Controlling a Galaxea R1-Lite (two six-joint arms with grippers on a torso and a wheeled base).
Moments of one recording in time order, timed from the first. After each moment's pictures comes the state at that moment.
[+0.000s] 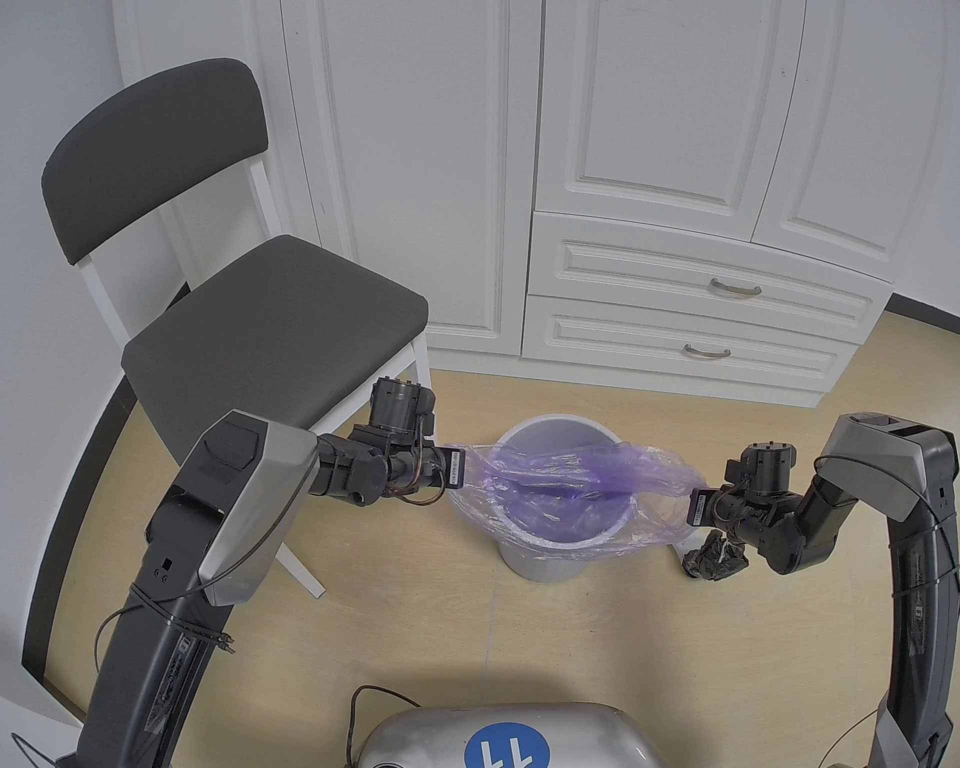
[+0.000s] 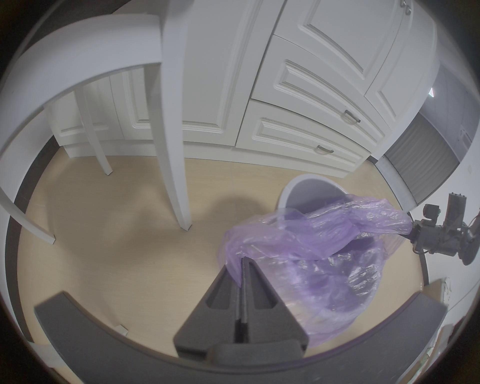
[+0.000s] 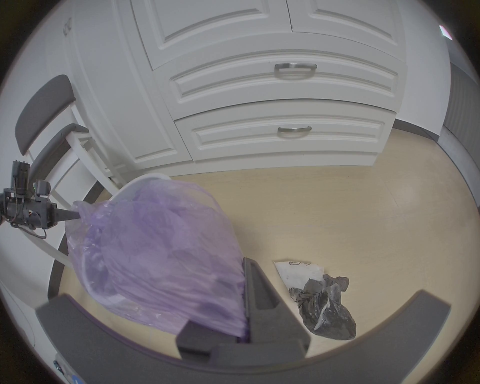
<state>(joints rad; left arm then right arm) -0.40 2.73 -2.00 -0.13 -0.09 -0.15 0.07 2.51 -1.02 -1.02 0.04 0.15</state>
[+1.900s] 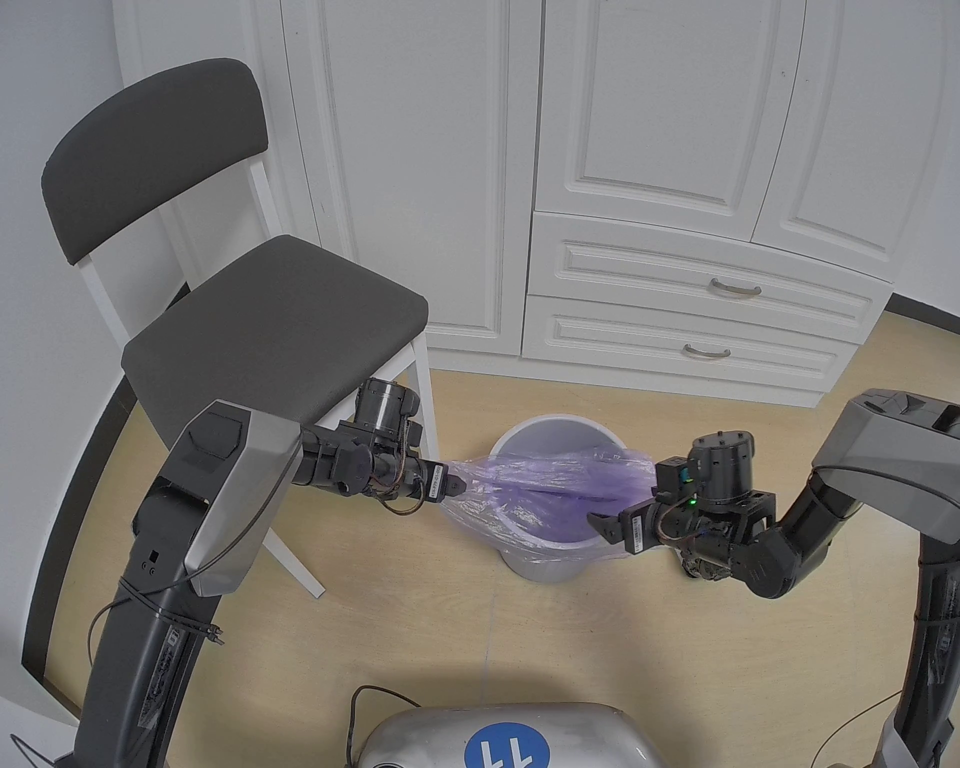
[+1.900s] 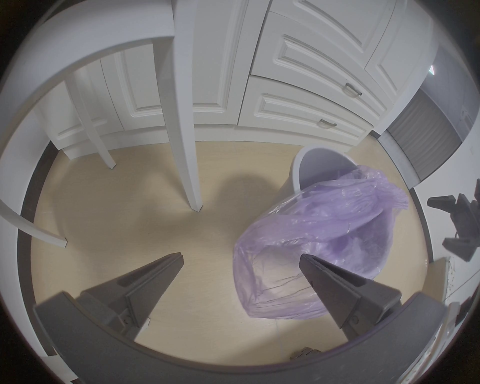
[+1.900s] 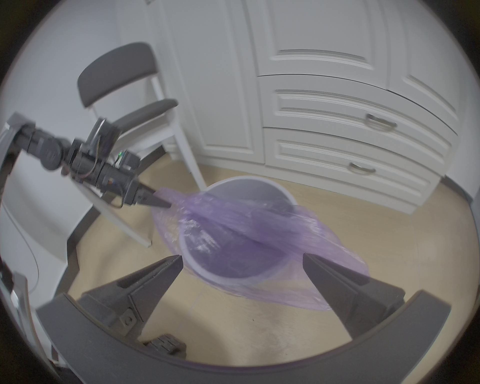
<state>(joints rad) -0.36 2.70 -1.98 0.02 -0.10 -0.04 0.38 2.24 -0.84 -0.94 -0.01 -0.01</state>
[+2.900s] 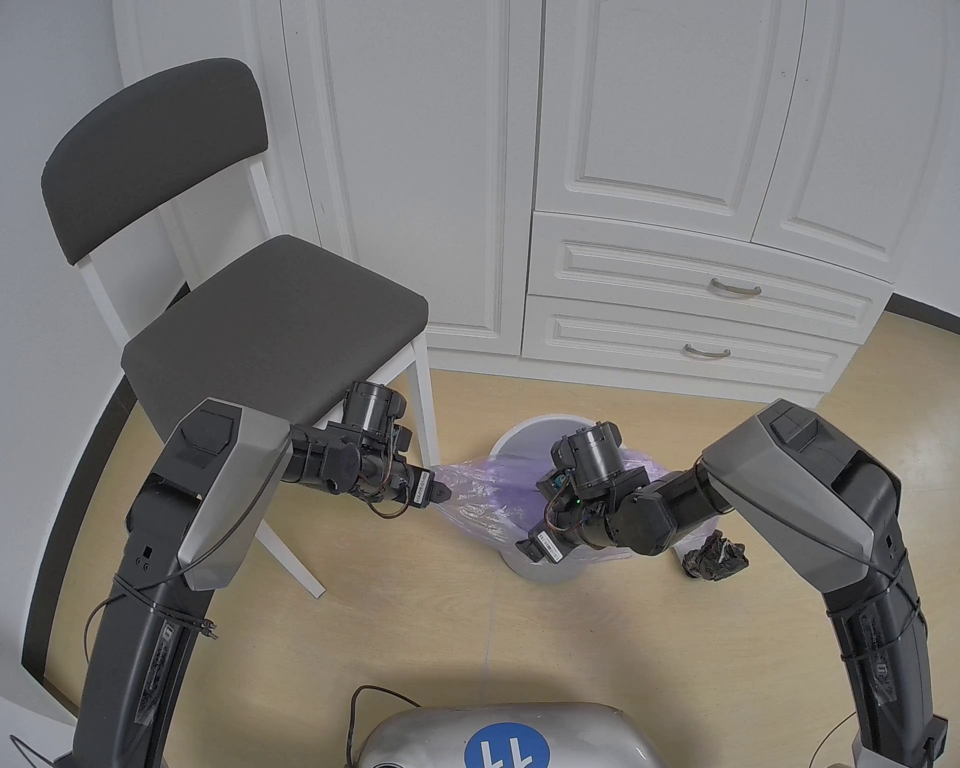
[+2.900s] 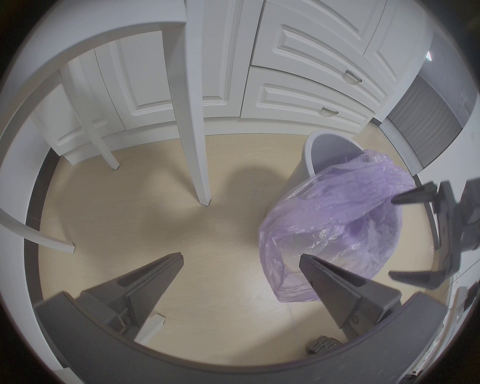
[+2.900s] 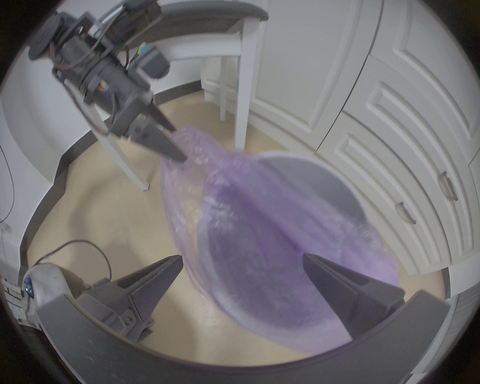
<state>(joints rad) -0.33 2.70 -1.97 0.04 -0.10 0.04 0.53 2.54 -1.54 -0.27 -0.12 -0.31</state>
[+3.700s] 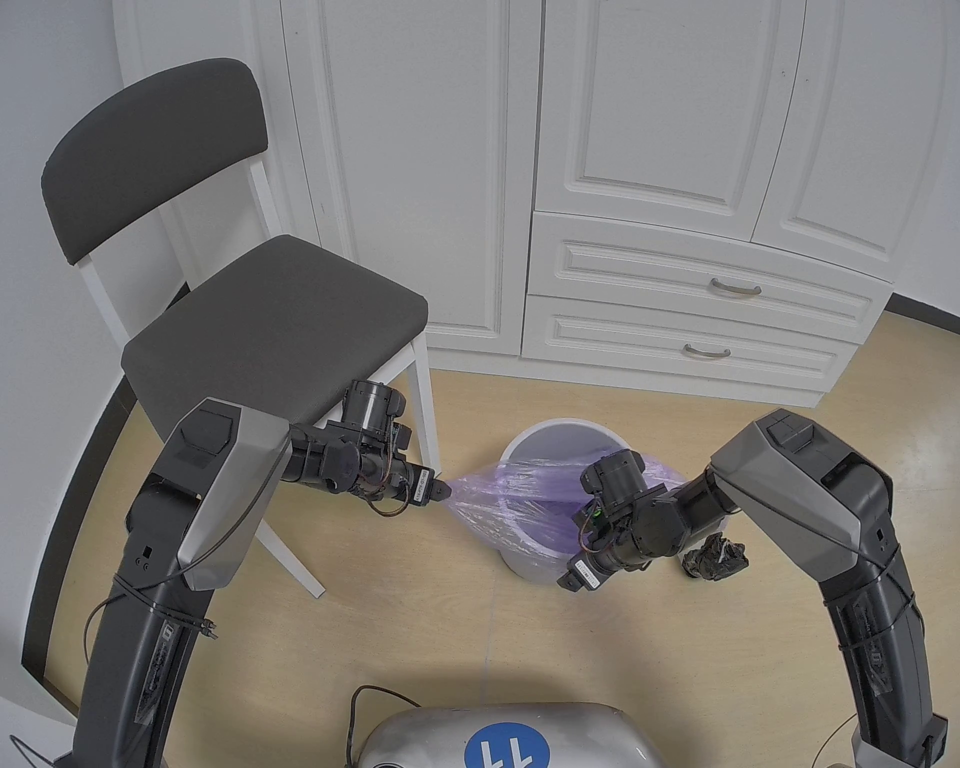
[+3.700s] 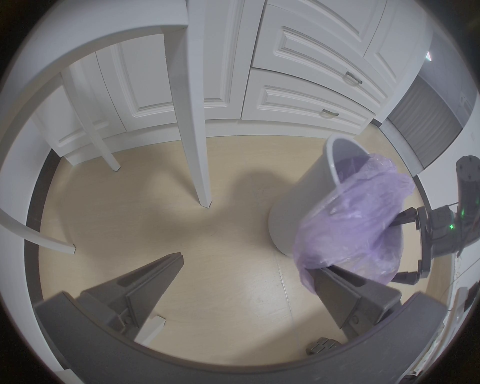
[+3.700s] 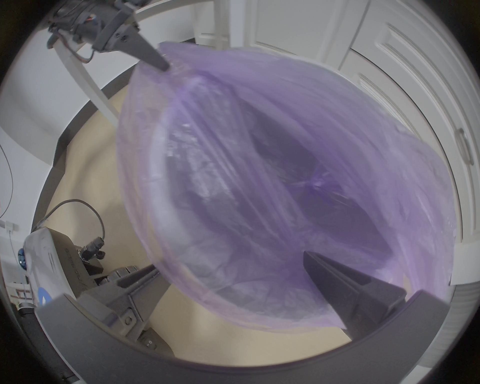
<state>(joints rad) -0.33 2.70 -1.97 0.04 -0.10 0.04 0.44 2.60 -1.53 -0.12 -0.09 -0.31</state>
